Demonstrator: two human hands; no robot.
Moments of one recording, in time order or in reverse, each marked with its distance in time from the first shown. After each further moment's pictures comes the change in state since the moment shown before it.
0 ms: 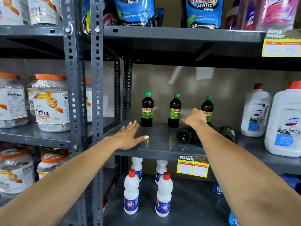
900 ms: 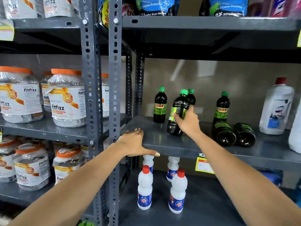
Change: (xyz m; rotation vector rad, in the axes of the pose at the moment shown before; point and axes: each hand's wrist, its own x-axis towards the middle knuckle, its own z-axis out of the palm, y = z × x) left_hand -0.027 -0.030 0.017 0.187 0.049 -0.021; right_hand -0.051 -0.049 0.059 0.524 0.062 -0.175
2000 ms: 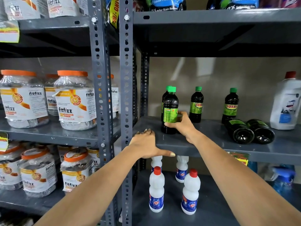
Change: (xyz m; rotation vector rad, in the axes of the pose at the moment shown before) left_hand 0.004 -0.002 0.010 -0.112 0.129 -0.005; right_hand -0.003 0.002 0.065 0.484 -0.298 0.147
